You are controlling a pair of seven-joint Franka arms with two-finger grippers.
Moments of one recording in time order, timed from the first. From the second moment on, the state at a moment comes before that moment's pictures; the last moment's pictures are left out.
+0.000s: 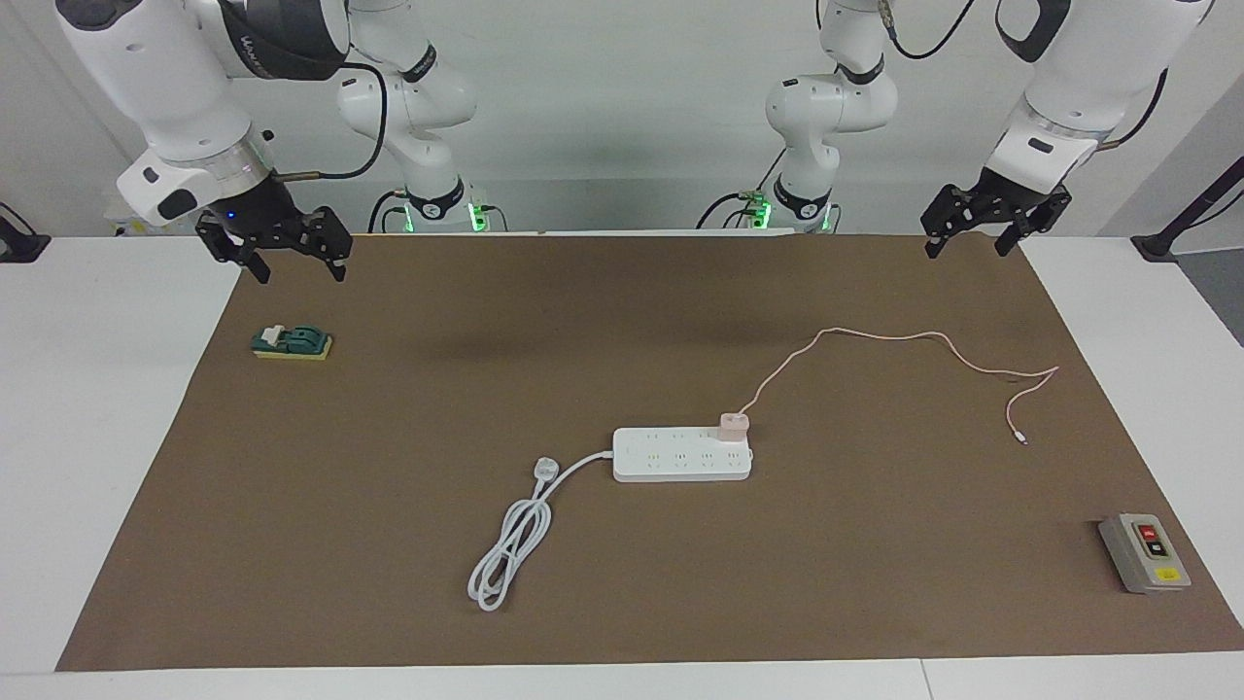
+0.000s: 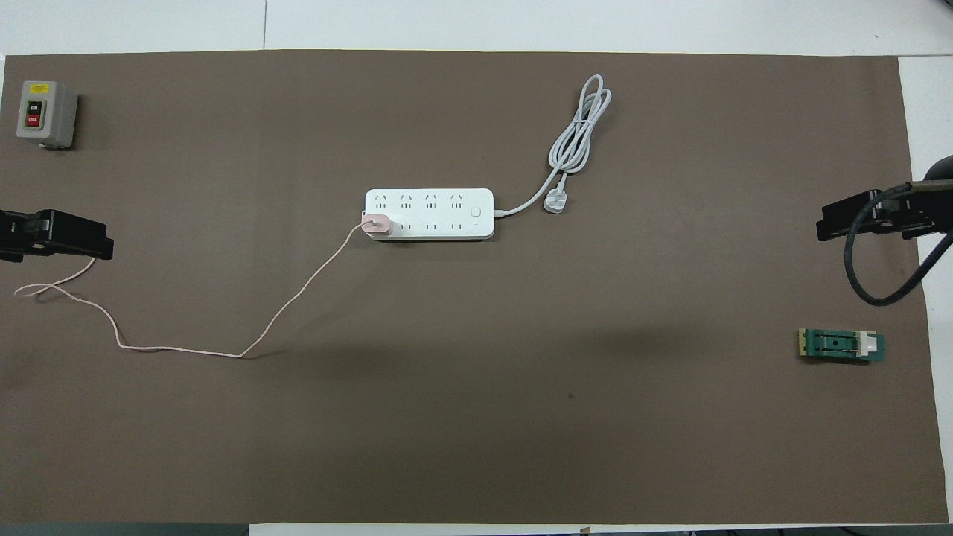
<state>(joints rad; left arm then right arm) -0.01 -0.07 -0.06 -1.64 0.00 1.54 -0.01 0.18 0.00 -0.20 -1.61 0.02 1.56 -0.02</state>
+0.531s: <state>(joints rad) -0.01 -0.07 -0.07 -1.65 0.00 1.55 -0.01 0.18 0.00 -0.20 -1.62 0.02 1.57 -0.02</state>
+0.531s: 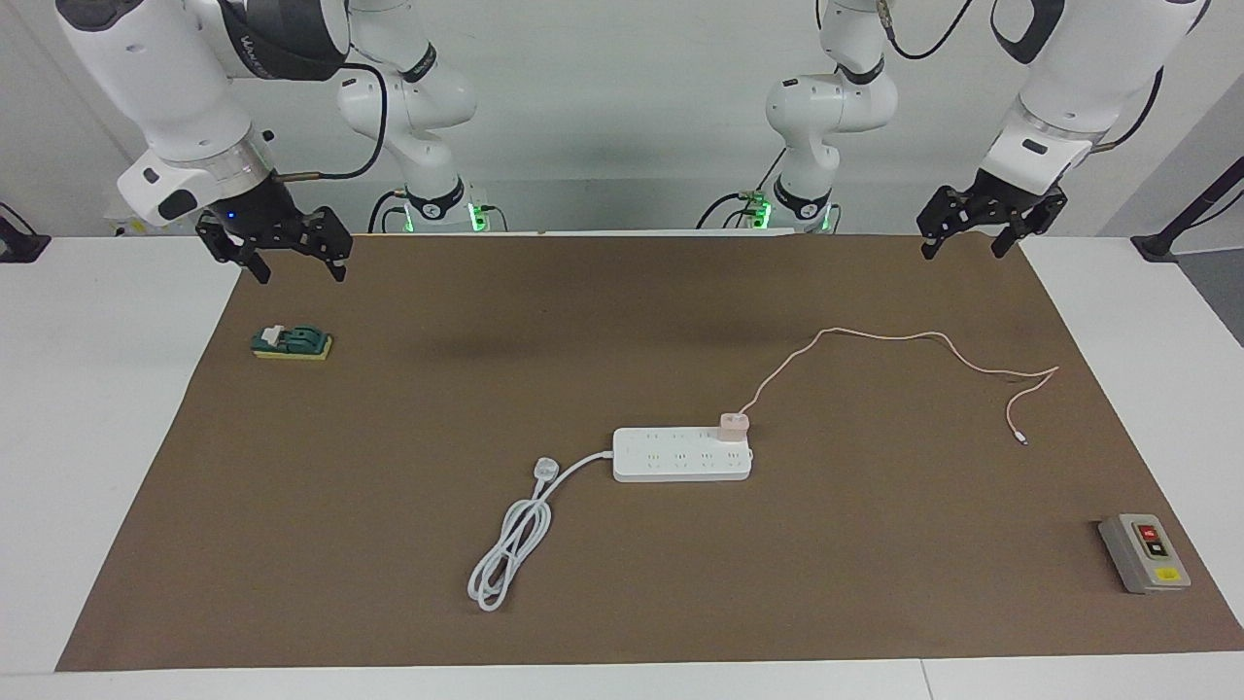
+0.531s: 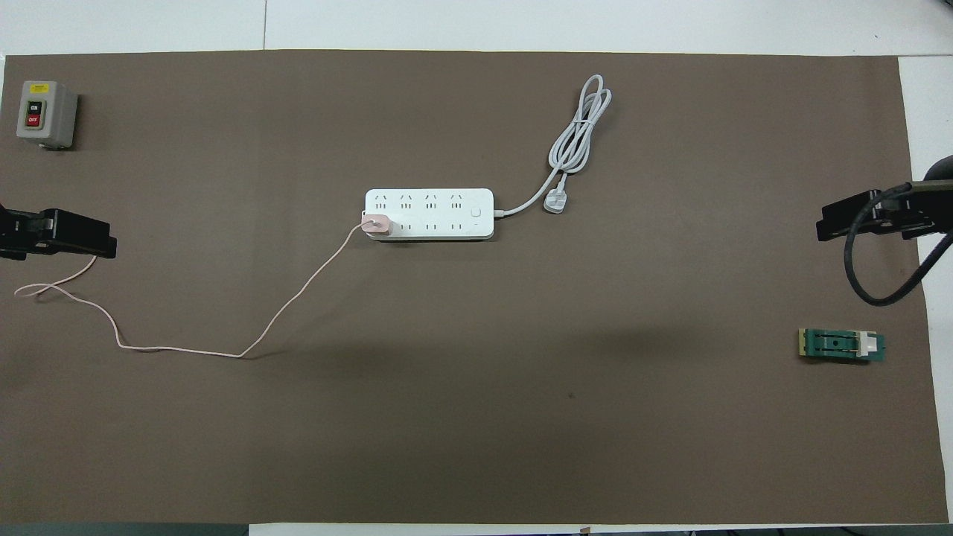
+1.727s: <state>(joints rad) -0.19 -0.07 -0.08 -1.76 0.00 1.71 -1.27 0.27 0.08 -0.18 -1.62 0.28 1.72 0.89</state>
